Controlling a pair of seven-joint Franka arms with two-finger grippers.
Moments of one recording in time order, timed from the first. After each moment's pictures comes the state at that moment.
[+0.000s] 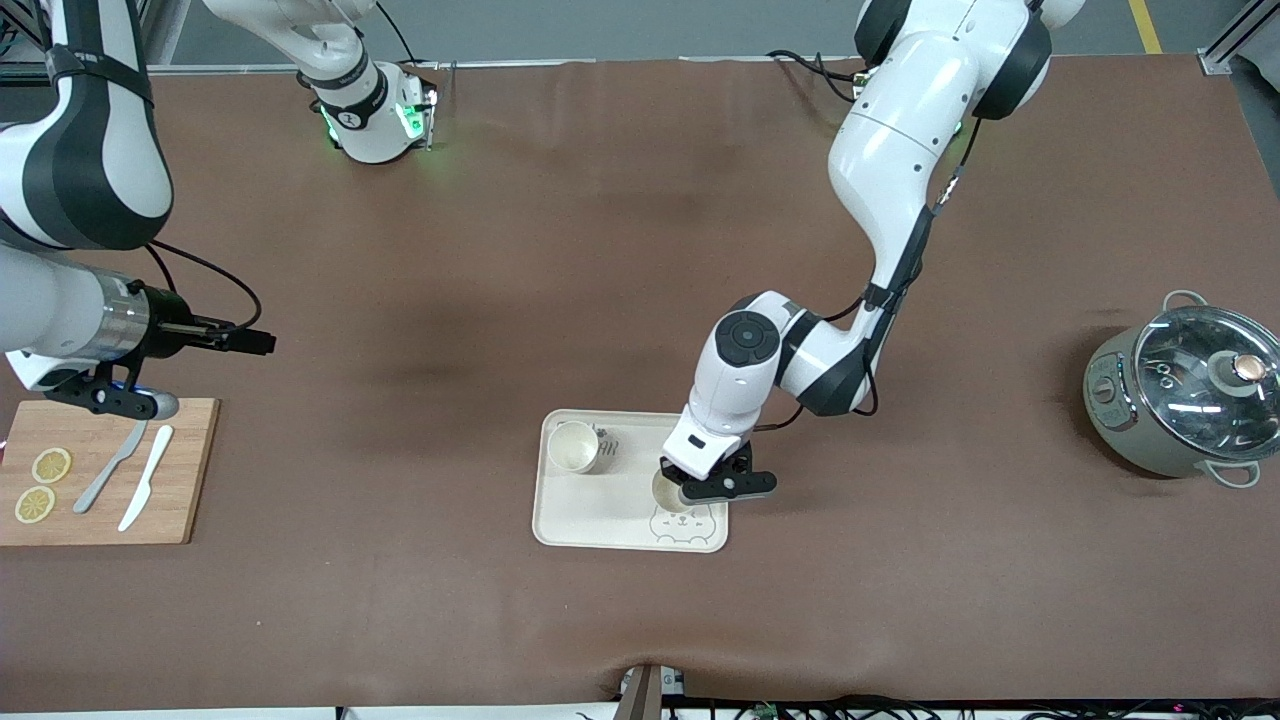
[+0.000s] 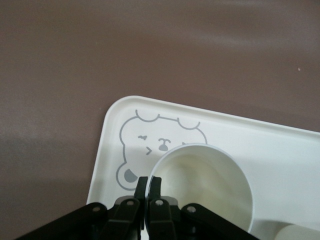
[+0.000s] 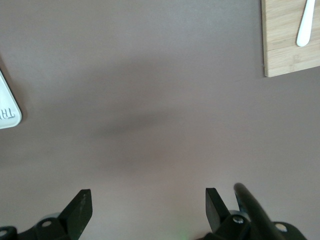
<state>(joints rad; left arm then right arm) -0.56 0.94 -0.05 -1.24 0.18 2.51 -0.85 0.02 0.25 0.00 -1.57 0.09 1.57 0.25</state>
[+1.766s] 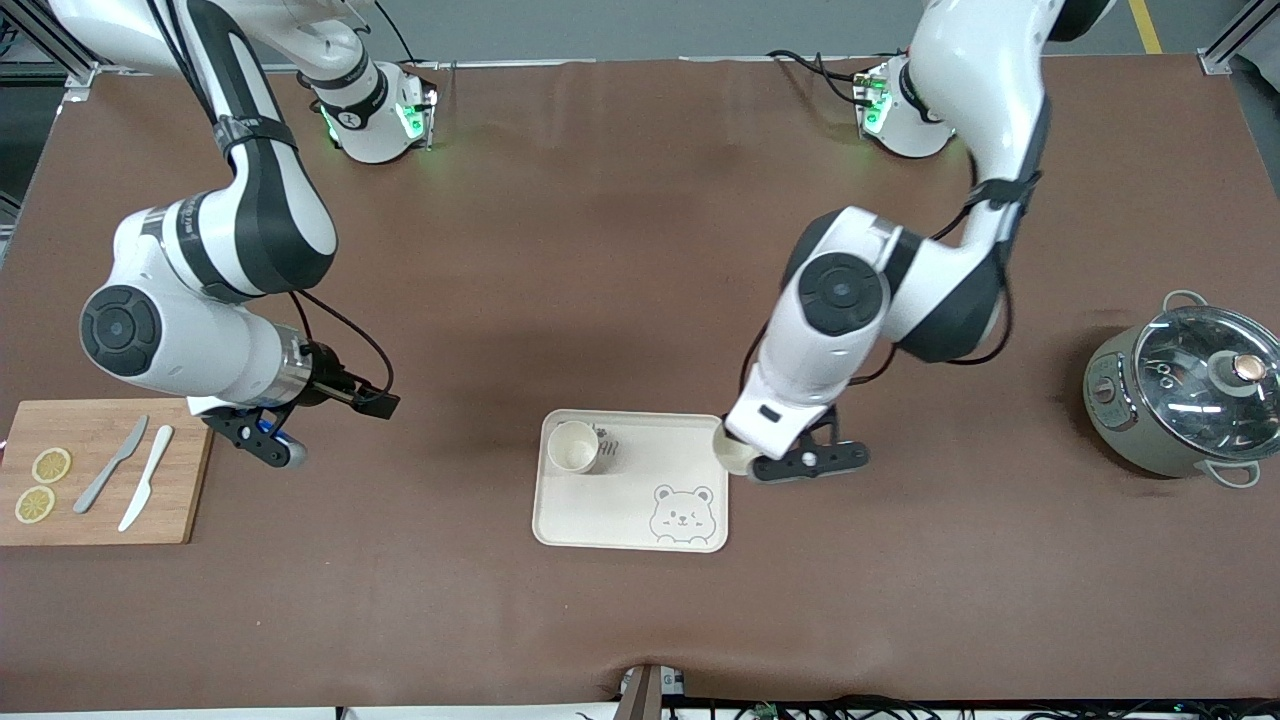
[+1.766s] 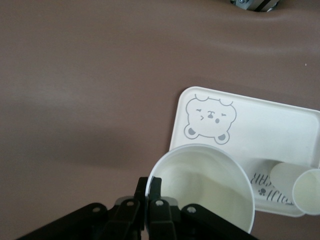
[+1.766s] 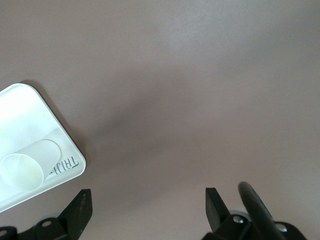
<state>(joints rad) -0.47 0.62 -0.05 -1.22 0.05 1.95 -0.65 0.21 0.38 0.00 -1.57 0.16 1.82 0.68</state>
